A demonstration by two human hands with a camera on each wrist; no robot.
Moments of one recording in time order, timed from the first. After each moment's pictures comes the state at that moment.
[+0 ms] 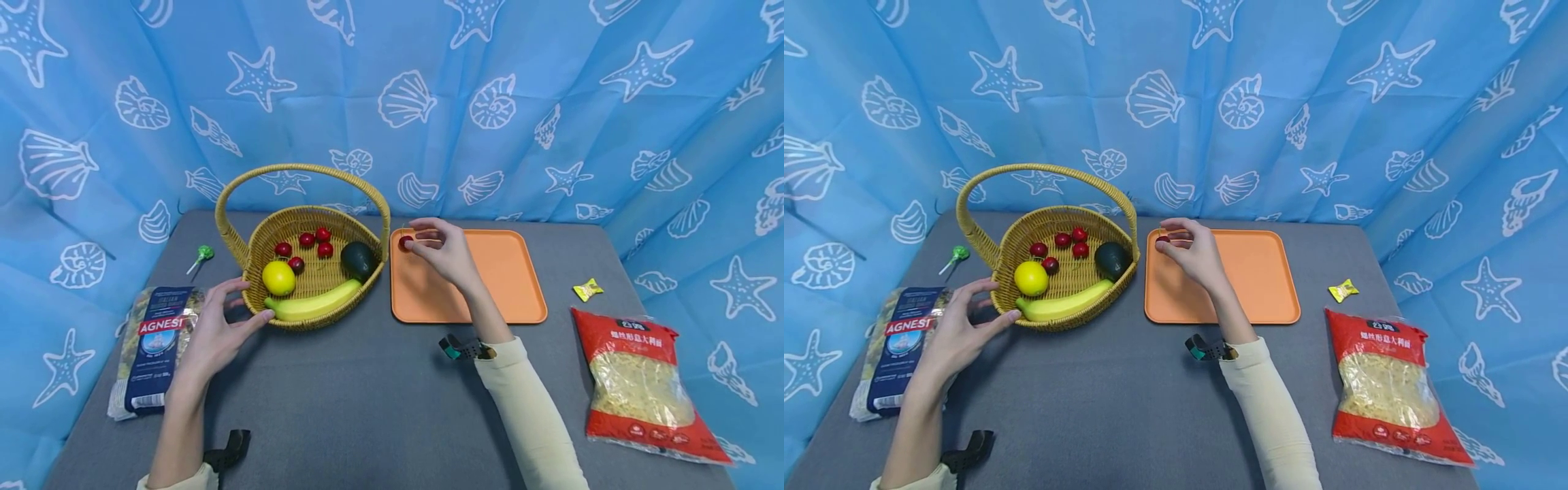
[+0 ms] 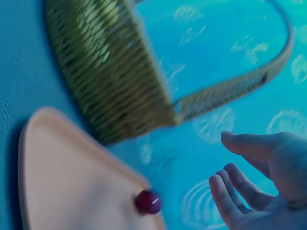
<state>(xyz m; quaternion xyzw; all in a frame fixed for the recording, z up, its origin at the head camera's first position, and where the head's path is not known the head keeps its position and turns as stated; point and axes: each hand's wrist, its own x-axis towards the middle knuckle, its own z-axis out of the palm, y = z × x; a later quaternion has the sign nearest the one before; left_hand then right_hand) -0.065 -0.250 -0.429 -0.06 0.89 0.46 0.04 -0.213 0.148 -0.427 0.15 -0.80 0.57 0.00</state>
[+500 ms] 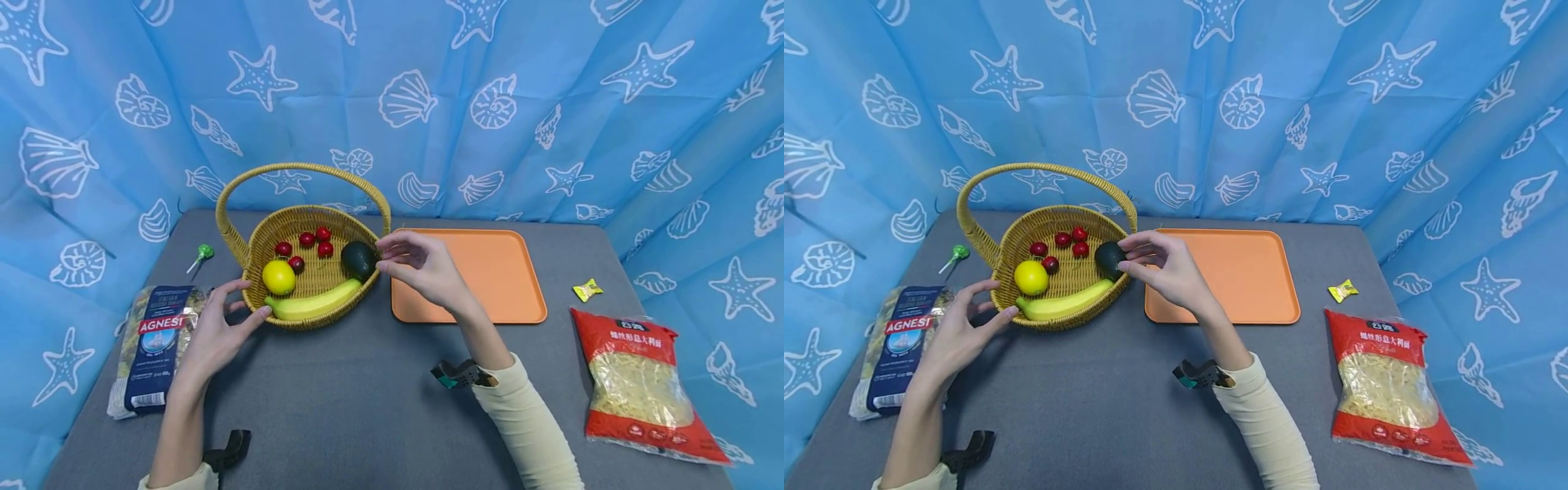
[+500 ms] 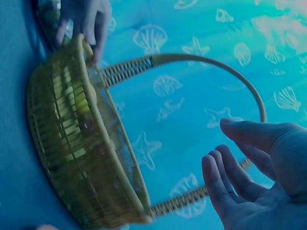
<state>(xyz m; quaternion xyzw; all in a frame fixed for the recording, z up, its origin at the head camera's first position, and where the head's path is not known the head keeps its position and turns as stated) -0.065 -0.253 -0.434 -0.07 0.87 0.48 0.06 -0.161 0.113 -0.384 0.27 -0.74 0.62 -0.05</state>
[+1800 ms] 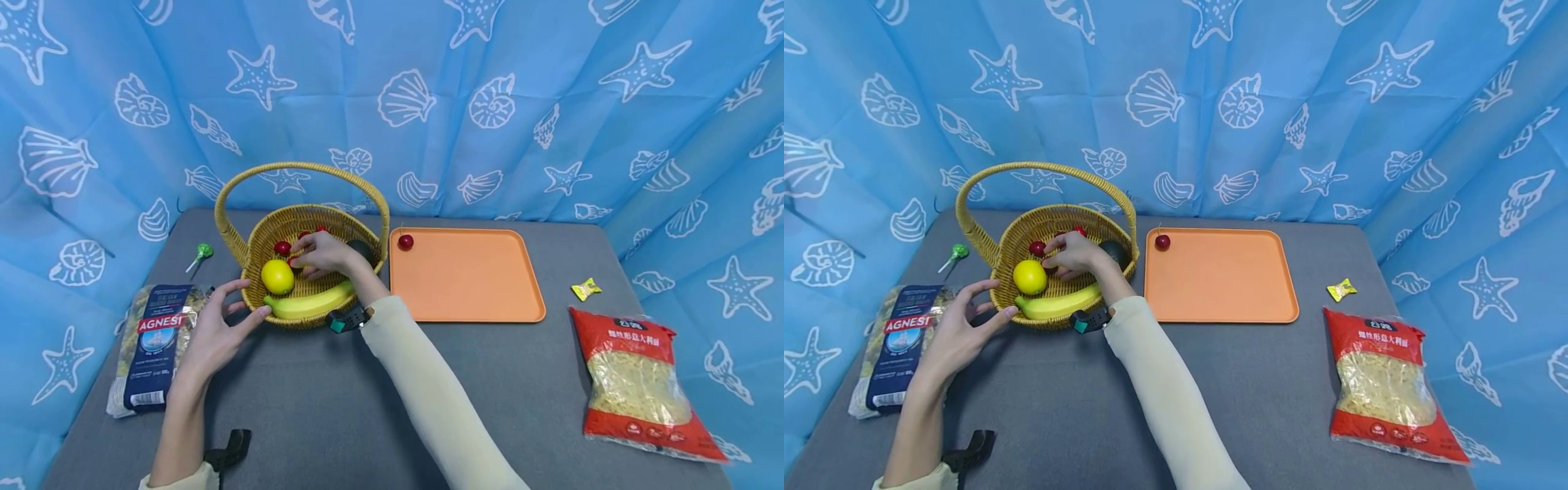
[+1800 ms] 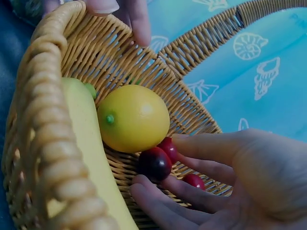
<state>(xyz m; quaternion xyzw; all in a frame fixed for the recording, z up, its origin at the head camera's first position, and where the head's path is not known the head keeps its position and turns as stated) -0.065 -0.253 -0.437 -0.08 0.87 0.48 0.07 -0.236 -0.043 -0.421 0.15 -0.76 0.51 -0.36</state>
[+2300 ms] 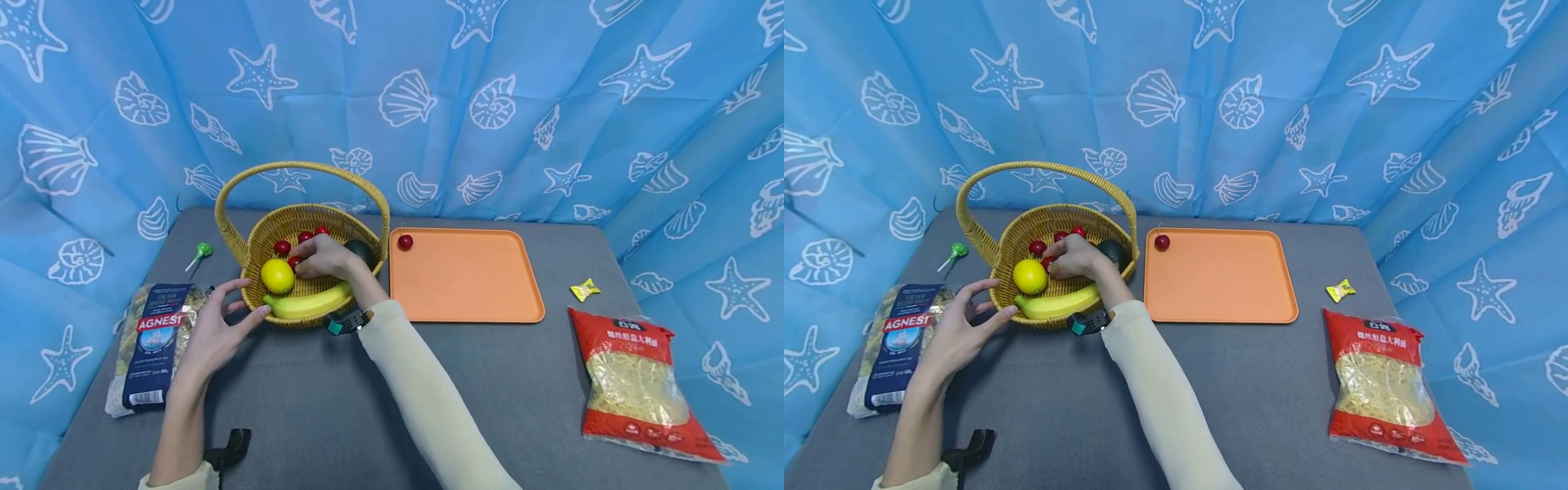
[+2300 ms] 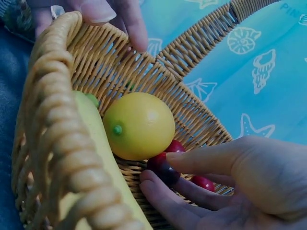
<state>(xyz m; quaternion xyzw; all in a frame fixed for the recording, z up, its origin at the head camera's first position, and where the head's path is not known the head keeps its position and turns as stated) -0.064 -0.254 -0.437 -0.08 0.87 0.49 0.07 -0.231 -0.045 -0.432 0.14 -0.75 0.55 -0.36</state>
